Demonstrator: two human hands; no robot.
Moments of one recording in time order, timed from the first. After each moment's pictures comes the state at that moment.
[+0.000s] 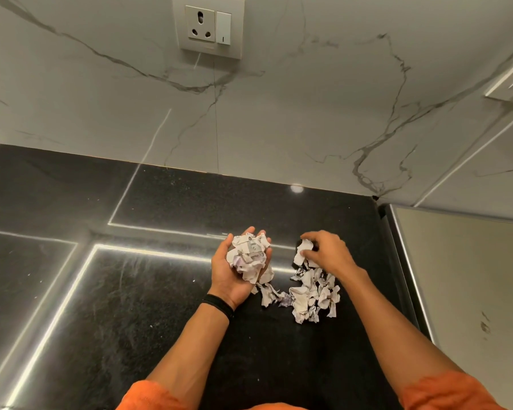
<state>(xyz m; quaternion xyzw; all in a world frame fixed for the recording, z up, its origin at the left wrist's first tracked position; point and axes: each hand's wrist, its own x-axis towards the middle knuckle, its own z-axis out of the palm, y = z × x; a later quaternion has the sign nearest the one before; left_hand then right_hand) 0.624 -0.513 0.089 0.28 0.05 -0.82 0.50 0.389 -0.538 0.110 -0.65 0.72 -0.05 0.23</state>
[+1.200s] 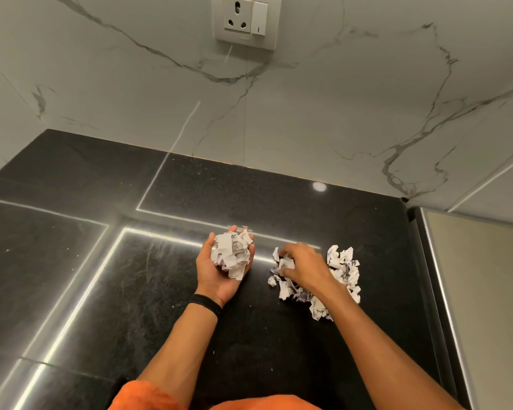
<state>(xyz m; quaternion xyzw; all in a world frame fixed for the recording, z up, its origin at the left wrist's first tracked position) 0.686 -0.498 0.067 0.30 0.06 -0.76 0.57 0.481 -0.508 0.104 -0.72 0.64 -0.02 0.27</state>
